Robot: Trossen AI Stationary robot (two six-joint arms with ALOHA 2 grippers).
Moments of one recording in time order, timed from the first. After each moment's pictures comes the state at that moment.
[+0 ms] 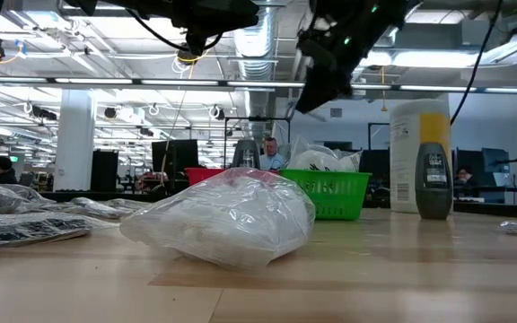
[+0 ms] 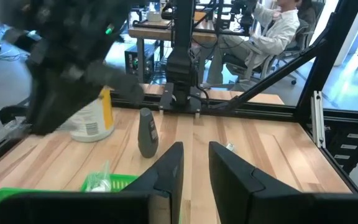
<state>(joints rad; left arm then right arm) -0.14 1.32 0.76 0.39 -0.22 -0.08 -0.25 1.53 1.19 -0.47 0.18 0.12</state>
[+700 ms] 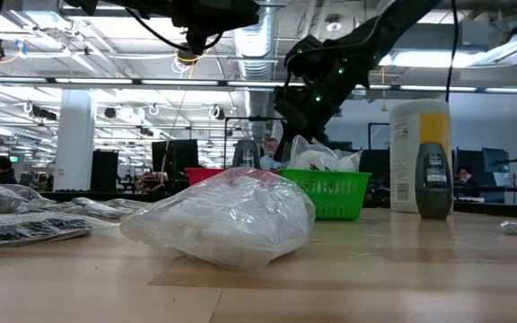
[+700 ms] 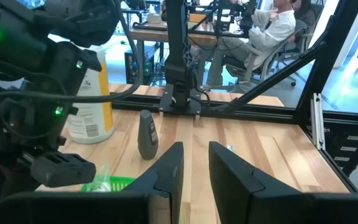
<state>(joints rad) -0.14 1.32 0.76 0.40 -0.22 -0.08 -0.38 1.81 1.18 -0.22 0.02 0.05</state>
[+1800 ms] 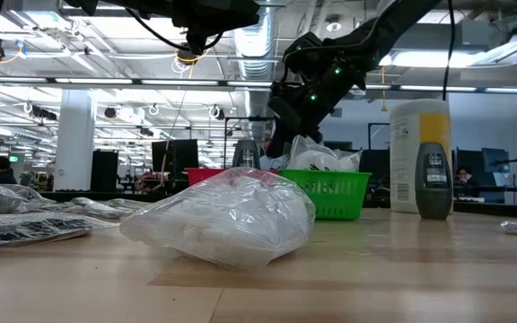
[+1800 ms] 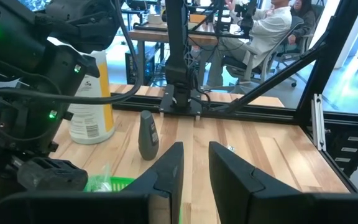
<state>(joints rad) -0.14 1.32 0.76 0.40 -0.22 -0.08 -0.37 1.82 1.19 -0.13 0.02 0.05</state>
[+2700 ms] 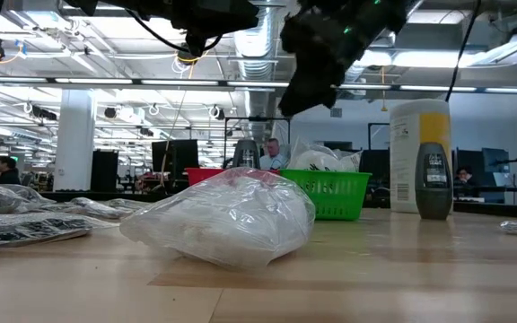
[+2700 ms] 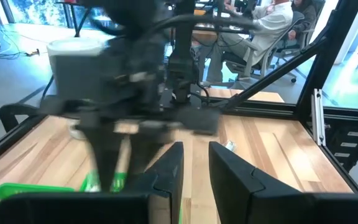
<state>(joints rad) -0.14 1.32 0.76 0.38 -0.21 -0.08 -0.07 1.61 1.16 -0.37 -0.03 0.16</state>
